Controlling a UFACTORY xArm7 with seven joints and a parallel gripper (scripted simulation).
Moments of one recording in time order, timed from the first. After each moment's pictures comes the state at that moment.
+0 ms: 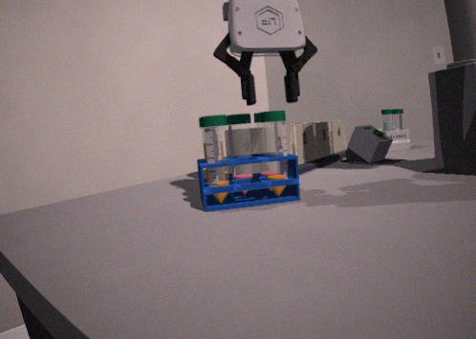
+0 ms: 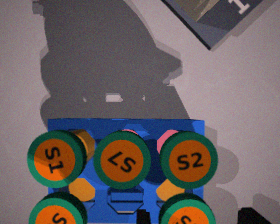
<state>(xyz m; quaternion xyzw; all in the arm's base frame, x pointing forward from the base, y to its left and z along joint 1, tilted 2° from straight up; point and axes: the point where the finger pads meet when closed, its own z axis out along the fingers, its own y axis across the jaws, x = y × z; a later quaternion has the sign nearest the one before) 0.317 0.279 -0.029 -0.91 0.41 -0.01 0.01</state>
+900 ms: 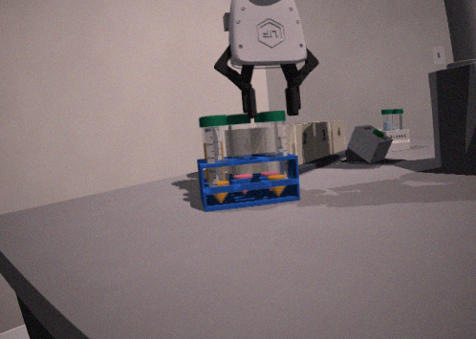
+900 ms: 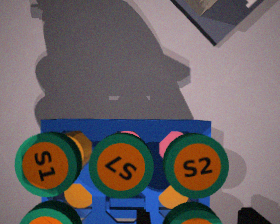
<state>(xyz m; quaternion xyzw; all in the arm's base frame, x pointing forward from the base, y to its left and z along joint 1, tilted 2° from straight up) 0.318 0.280 -0.047 -0.91 0.41 -0.01 0.01</state>
